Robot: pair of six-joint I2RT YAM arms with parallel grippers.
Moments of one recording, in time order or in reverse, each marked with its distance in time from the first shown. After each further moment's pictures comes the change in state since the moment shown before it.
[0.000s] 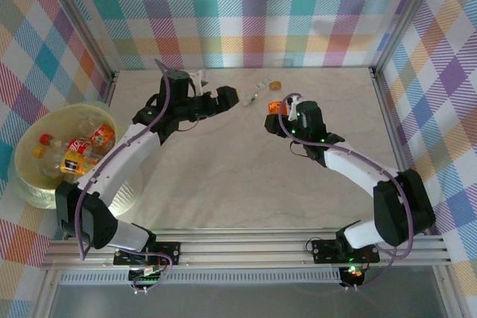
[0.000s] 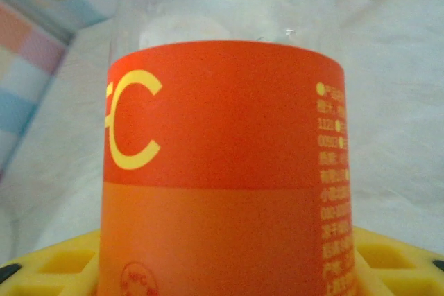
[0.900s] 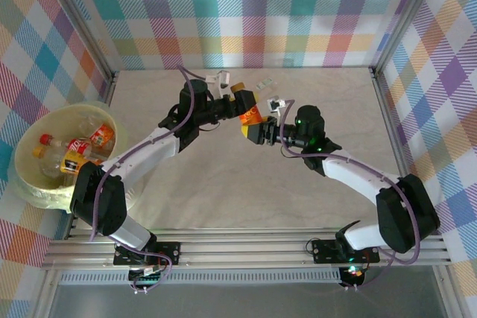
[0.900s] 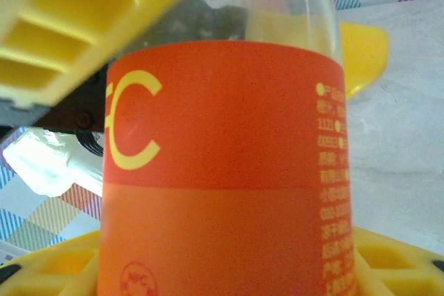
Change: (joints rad) left arm -0.085 0.104 -0.143 0.486 0.055 -0.127; right arm 0.075 -0.021 -0.066 0.372 -0.487 0.066
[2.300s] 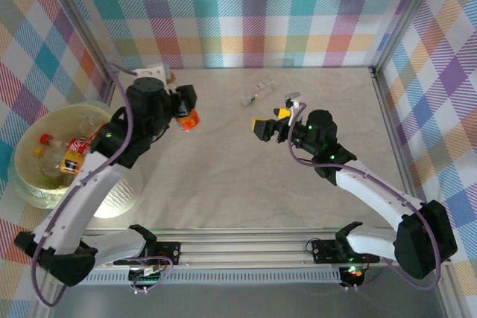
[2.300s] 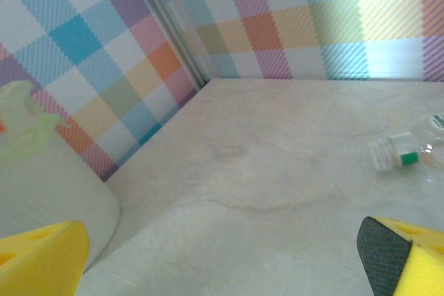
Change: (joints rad) left arm 0.002 -0.412 0.289 -0.878 -0.860 0.400; right arm 0.006 -0.200 -0.036 -0.170 0.407 -0.178
